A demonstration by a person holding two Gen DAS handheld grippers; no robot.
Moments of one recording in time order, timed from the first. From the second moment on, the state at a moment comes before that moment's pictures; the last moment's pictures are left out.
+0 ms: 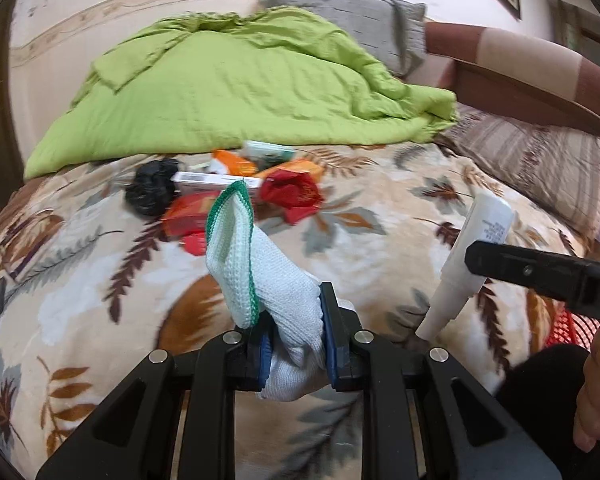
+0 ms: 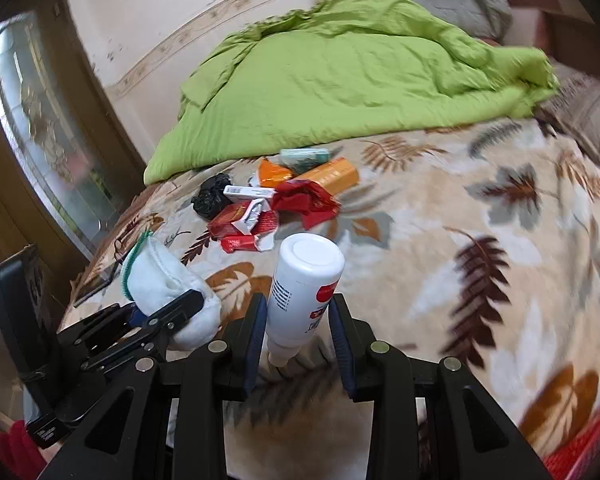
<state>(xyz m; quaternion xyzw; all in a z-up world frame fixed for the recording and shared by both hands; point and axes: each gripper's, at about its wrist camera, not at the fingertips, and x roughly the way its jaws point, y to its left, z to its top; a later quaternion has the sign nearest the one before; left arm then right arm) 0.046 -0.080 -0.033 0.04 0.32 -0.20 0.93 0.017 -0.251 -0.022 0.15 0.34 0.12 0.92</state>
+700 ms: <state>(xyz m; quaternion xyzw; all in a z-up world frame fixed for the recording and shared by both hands) 0.013 -0.117 -0.026 0.06 0.32 -0.23 0.92 -0.024 -0.290 -0.019 0.22 0.31 0.11 0.92</state>
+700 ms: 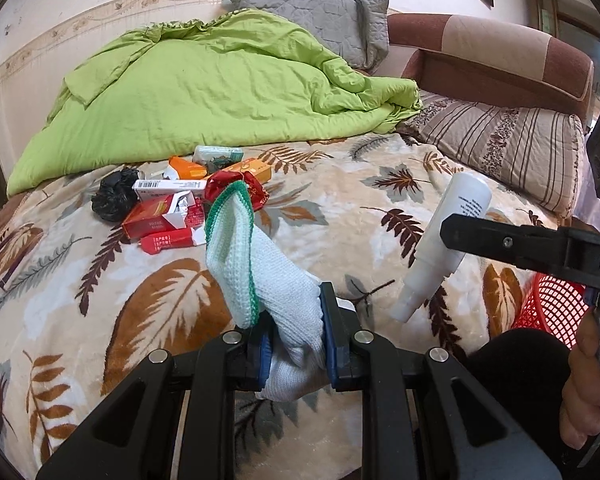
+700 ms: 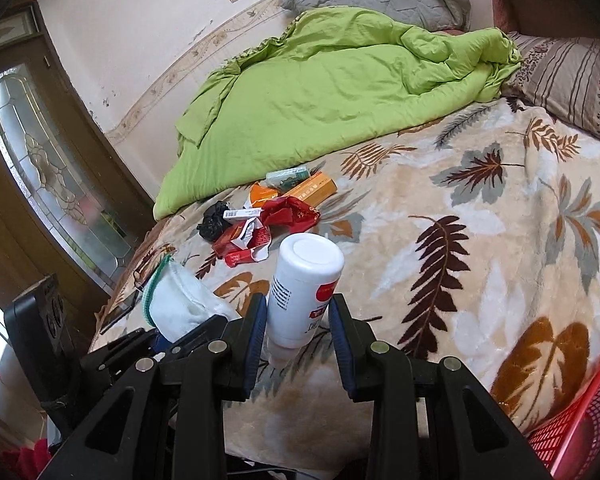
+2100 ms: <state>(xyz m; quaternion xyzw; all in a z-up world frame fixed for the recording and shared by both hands) -0.056 -0.158 0.060 0.05 0.27 -0.32 0.90 -0.141 -0.366 0.048 0.22 0.25 0.01 0.94</state>
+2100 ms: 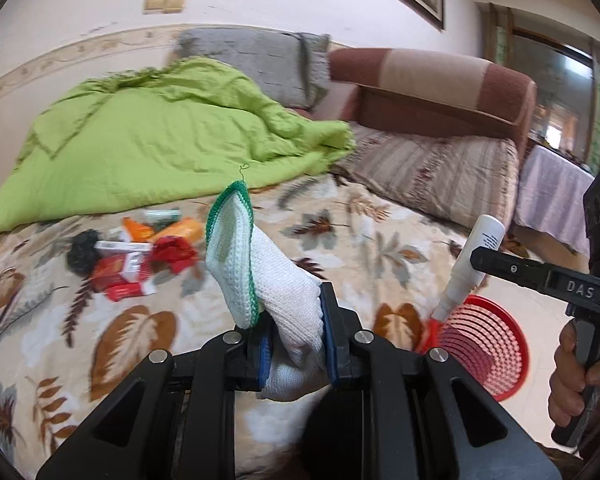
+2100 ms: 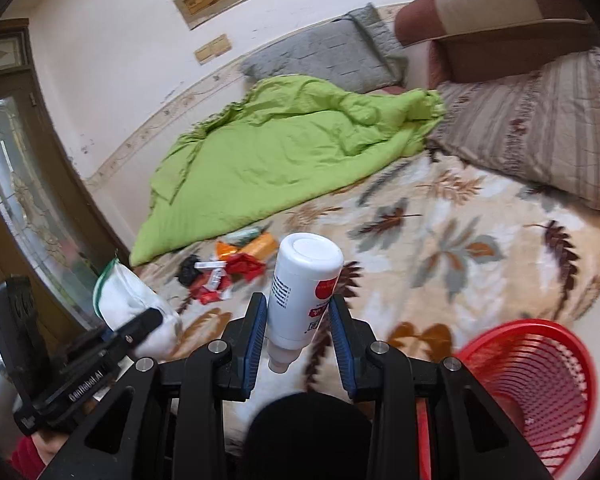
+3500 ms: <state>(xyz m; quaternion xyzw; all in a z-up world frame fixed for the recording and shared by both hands) -0.069 -0.304 0.019 0.08 0.40 -0.48 0.78 -0.228 -0.495 -0.003 0.26 0.30 -0.15 0.91</state>
